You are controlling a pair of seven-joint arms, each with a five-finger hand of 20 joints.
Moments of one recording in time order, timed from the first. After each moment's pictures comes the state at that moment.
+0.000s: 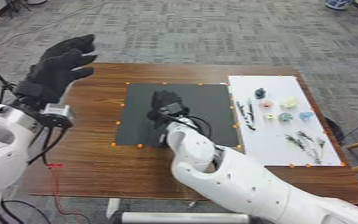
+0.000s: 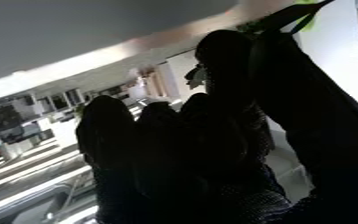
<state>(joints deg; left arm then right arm) 106.5 -42.8 -101.0 -122.2 47.9 -0.5 -2.9 -57.2 -73.4 24.2 -90.8 -127.6 7.5 42.6</state>
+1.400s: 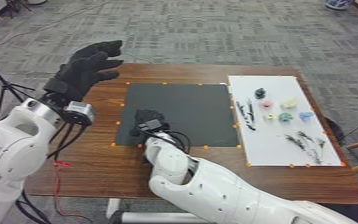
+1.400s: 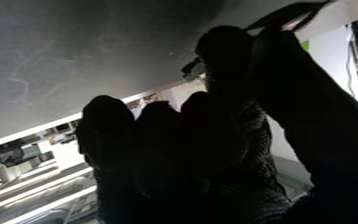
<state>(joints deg) 97.3 -43.6 -91.2 -117.9 47.0 -4.7 -4.3 -57.6 -81.9 19.6 -82.3 -127.1 7.9 44.5</state>
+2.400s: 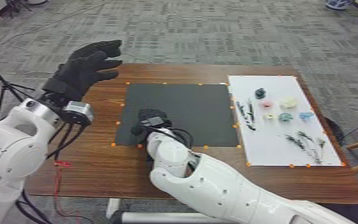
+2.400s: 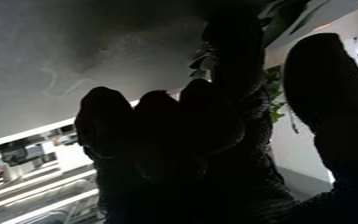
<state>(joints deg) 97.9 -44.0 -92.1 -118.1 47.0 -4.9 -4.2 -57.5 -82.5 22.5 -81.8 -126.3 0.3 44.8</state>
